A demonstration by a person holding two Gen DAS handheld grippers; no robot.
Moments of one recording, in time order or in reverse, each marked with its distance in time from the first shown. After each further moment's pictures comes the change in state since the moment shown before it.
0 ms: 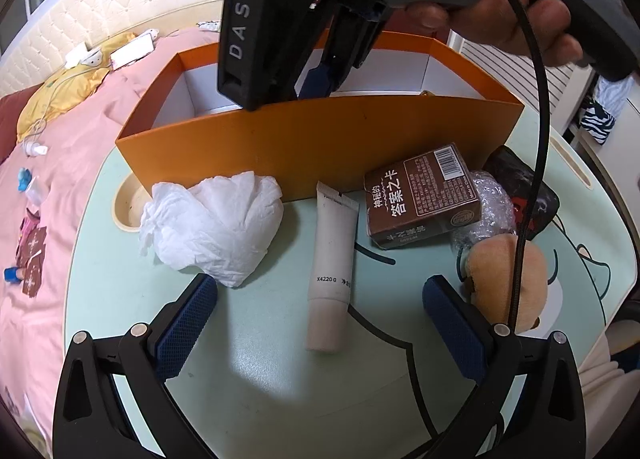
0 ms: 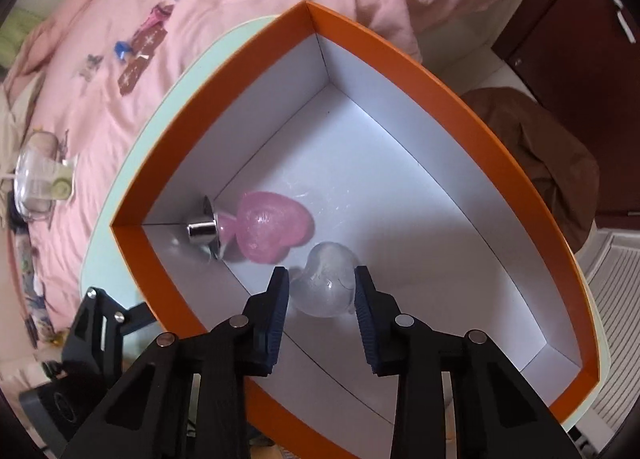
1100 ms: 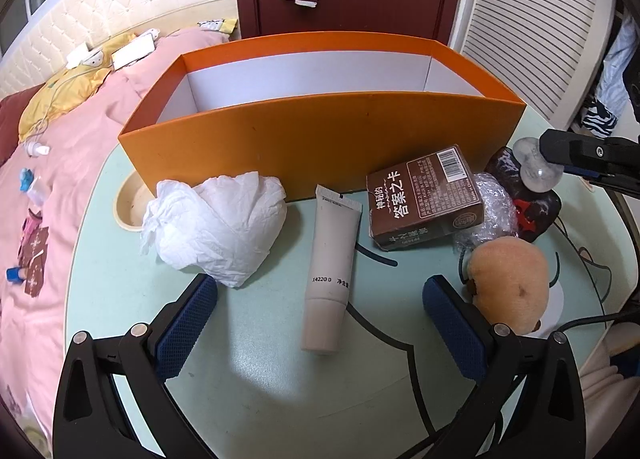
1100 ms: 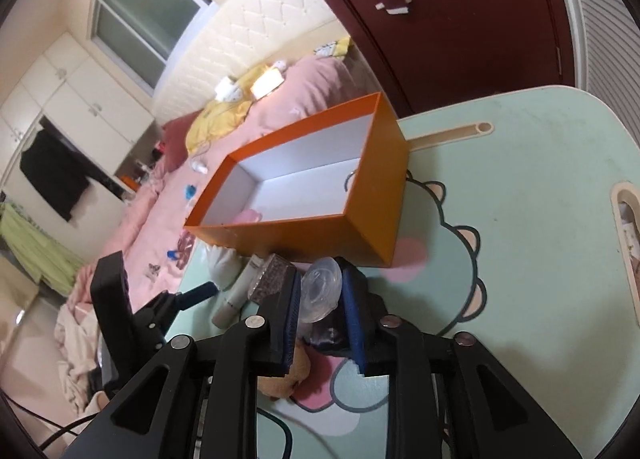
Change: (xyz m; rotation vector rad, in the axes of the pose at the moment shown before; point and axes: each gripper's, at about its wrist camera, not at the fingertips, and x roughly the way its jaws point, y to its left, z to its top) left arm -0.011 -0.001 -0.001 -0.008 0.014 0.007; right arm -0.038 -0.048 -0.264 0.567 -0.813 0.238
